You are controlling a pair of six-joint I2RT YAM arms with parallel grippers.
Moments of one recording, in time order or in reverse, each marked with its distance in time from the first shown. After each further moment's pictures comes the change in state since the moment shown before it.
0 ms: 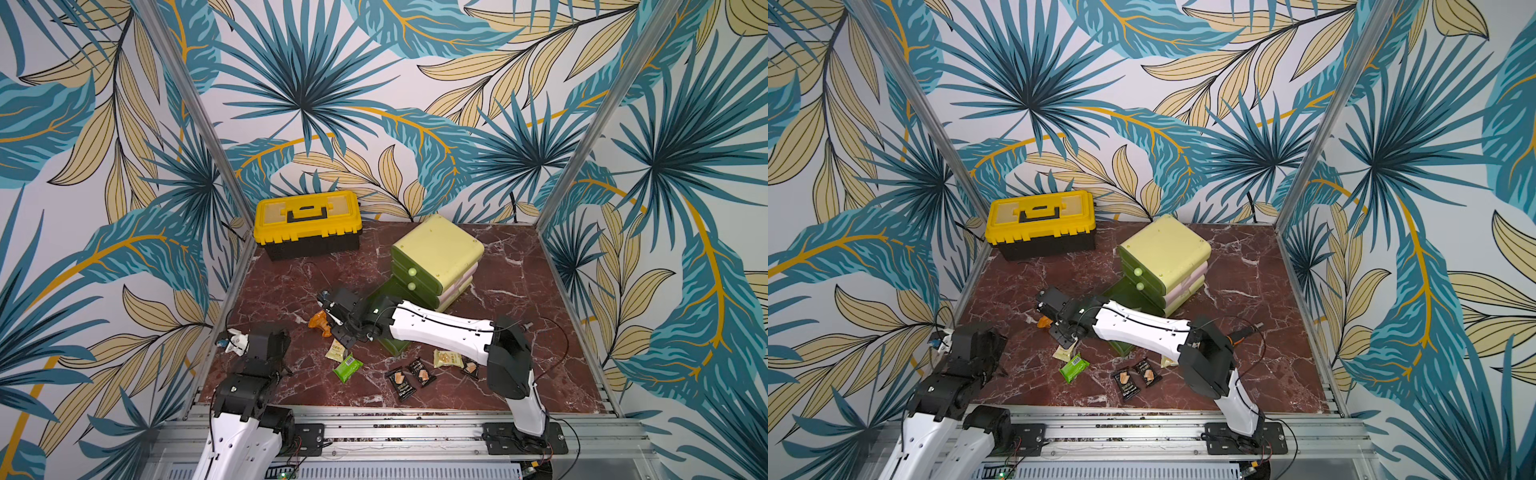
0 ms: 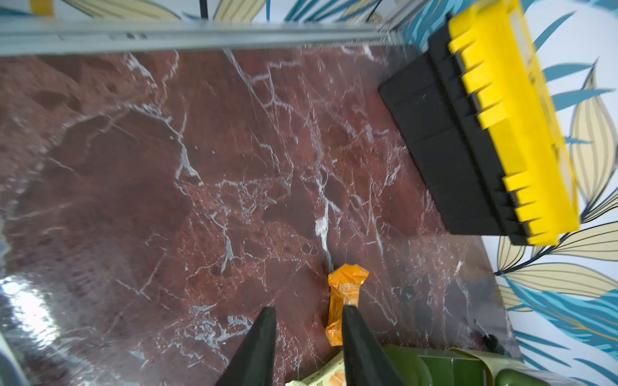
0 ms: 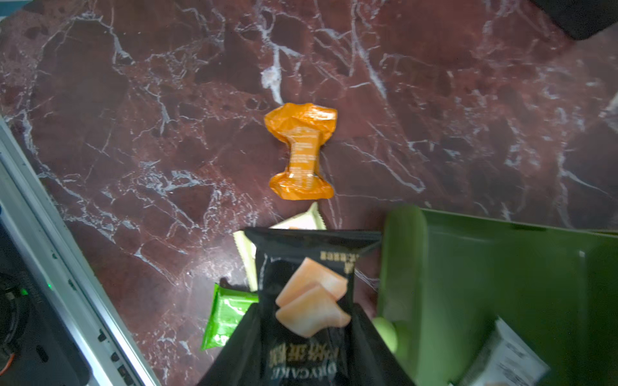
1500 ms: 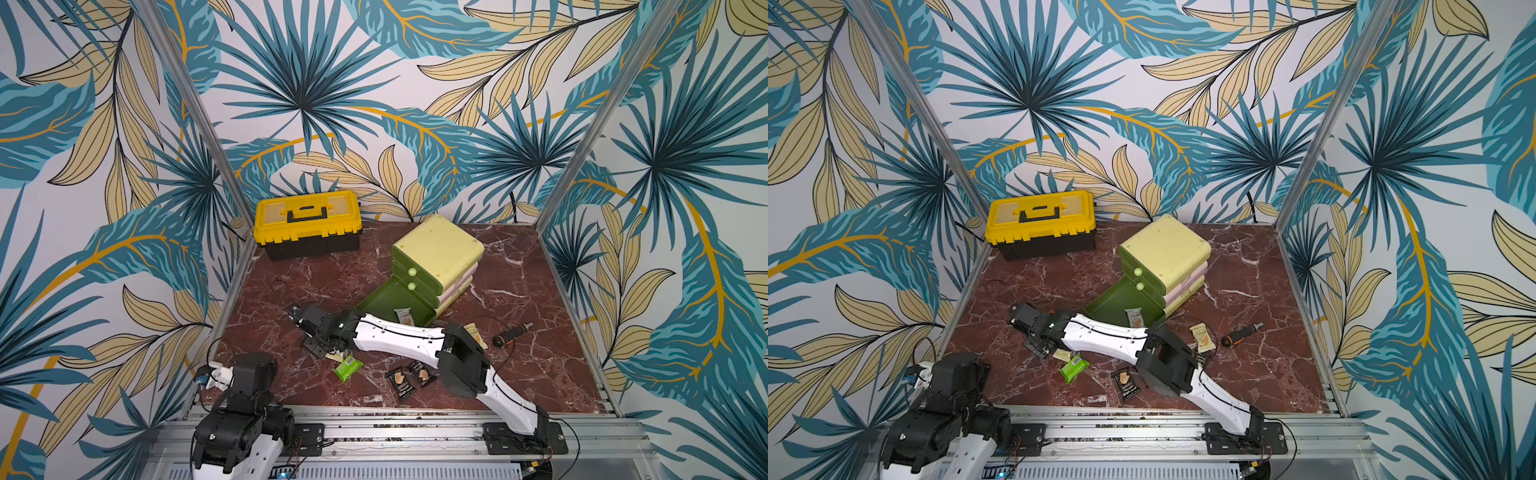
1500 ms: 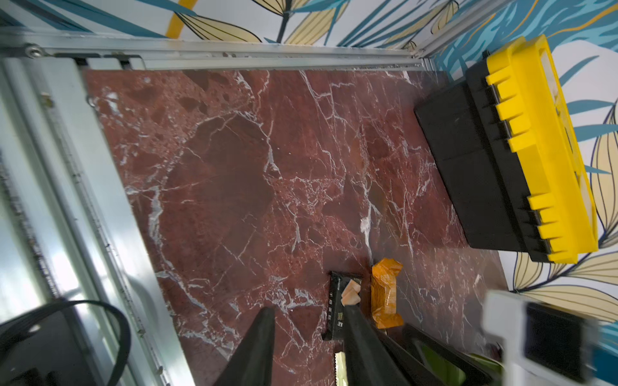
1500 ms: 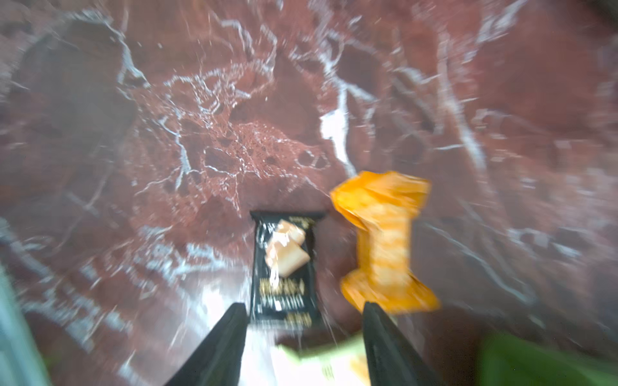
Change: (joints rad) left arm 0.002 -0.233 -0.008 -0.280 0.005 -0.070; right arm 0.046 0.202 0.211 0.067 0.063 -0.052
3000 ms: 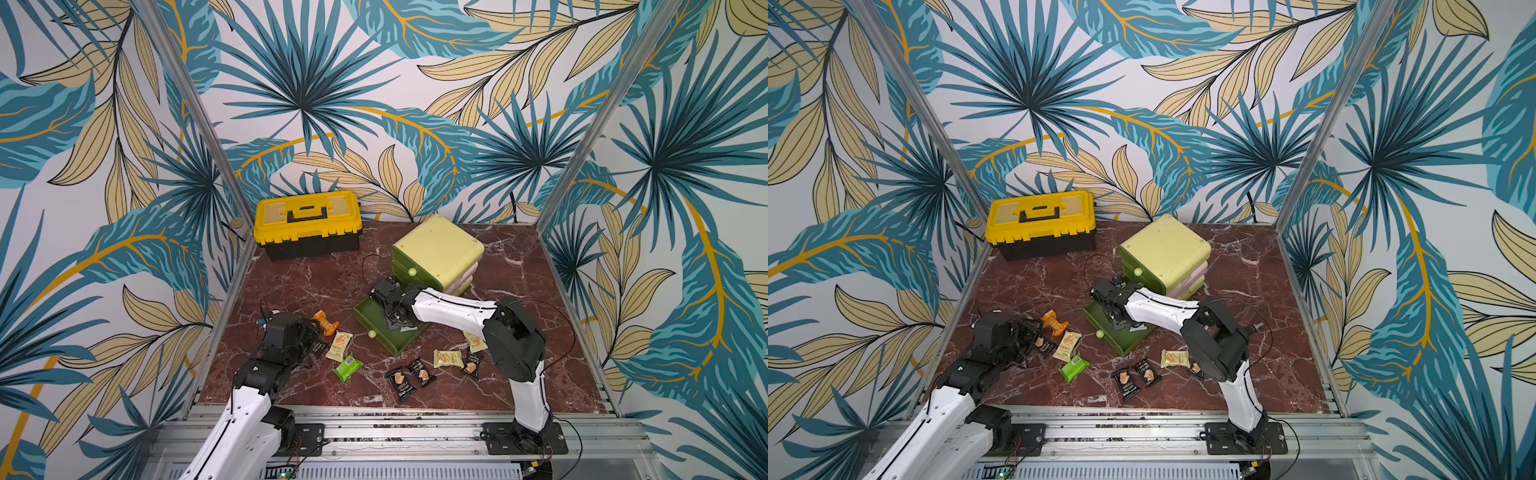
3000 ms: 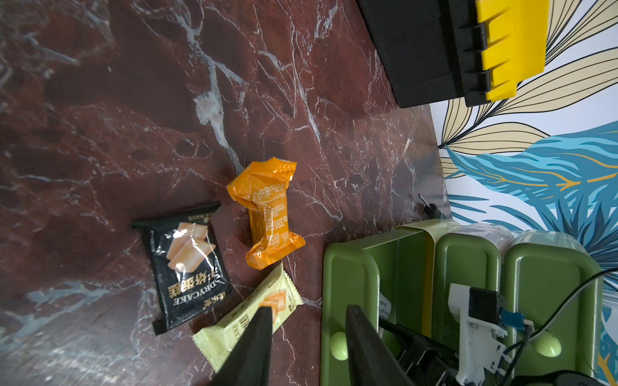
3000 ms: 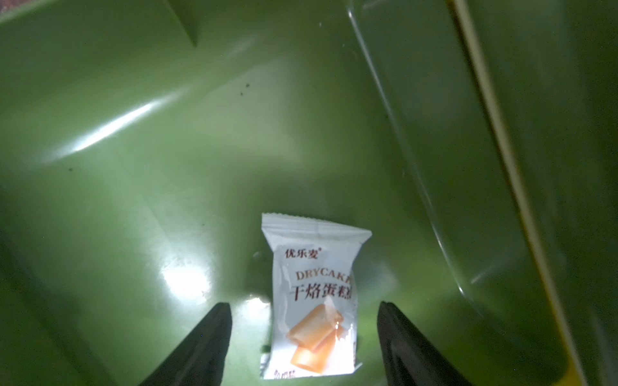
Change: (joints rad) left arm -0.082 0.468 -0.157 0.748 0.429 0.101; right arm -0.324 -0.282 -0.567 -0.088 0.156 0.387
